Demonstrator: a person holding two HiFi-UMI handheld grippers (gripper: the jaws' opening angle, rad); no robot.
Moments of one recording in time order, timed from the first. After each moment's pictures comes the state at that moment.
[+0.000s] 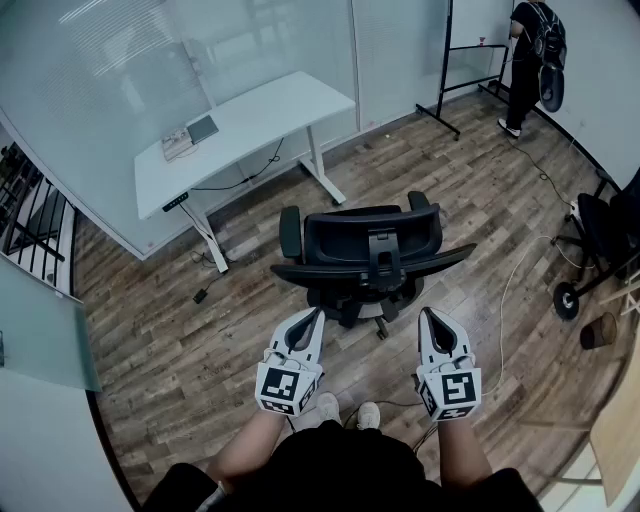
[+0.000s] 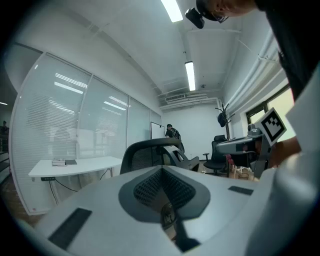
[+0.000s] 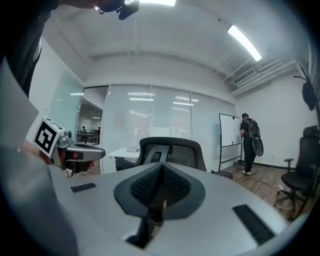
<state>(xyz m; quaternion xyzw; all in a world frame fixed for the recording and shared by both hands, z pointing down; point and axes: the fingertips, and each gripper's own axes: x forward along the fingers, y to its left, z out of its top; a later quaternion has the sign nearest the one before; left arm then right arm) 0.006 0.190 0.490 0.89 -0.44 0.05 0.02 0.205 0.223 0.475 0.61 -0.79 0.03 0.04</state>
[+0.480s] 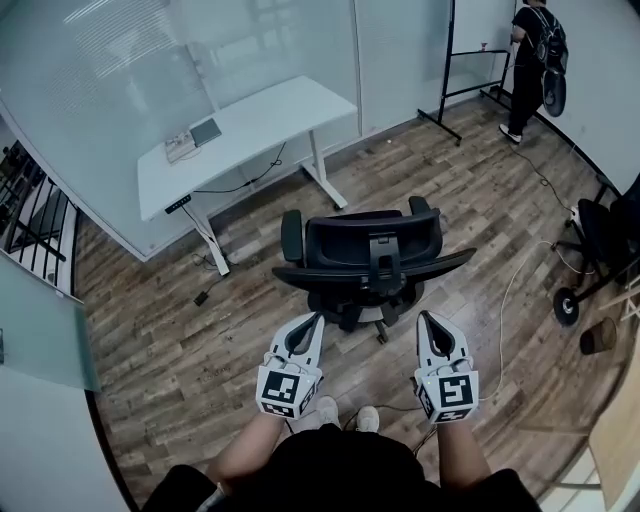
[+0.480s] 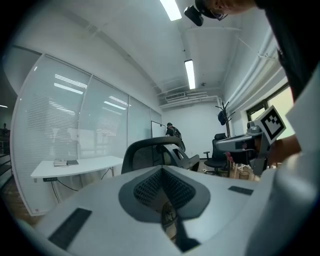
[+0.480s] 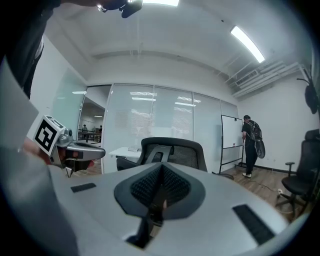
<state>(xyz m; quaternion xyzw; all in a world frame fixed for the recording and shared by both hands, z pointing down) 0.003 0.194 0.493 0.89 -0.45 0.06 0.01 0.201 0.224 0.474 0.60 -0.80 0.01 0.05</state>
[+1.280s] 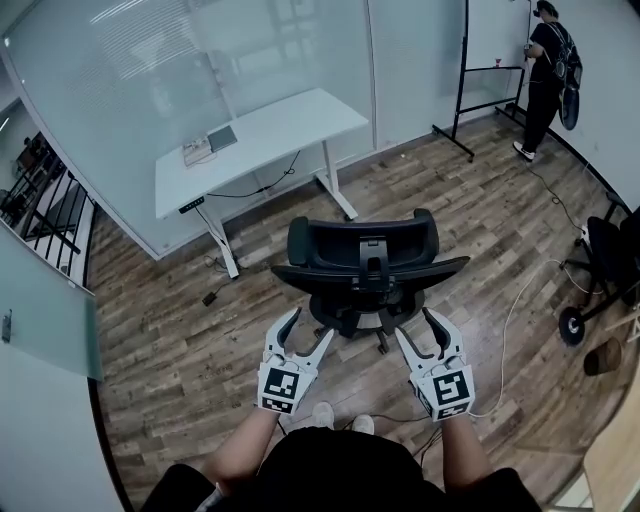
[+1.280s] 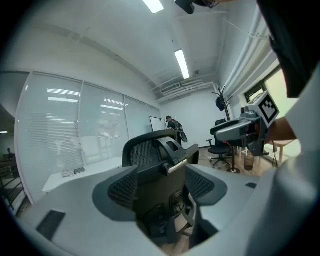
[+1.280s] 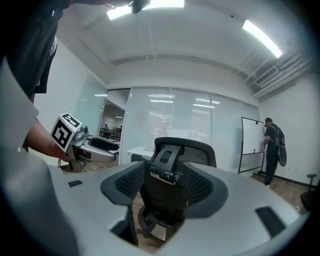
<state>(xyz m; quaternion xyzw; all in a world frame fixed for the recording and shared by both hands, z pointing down) 0.022 0.209 0.504 0.88 -0.46 0.13 -0.04 0.205 0.229 0.478 0.51 -0.86 -0.03 0.06</state>
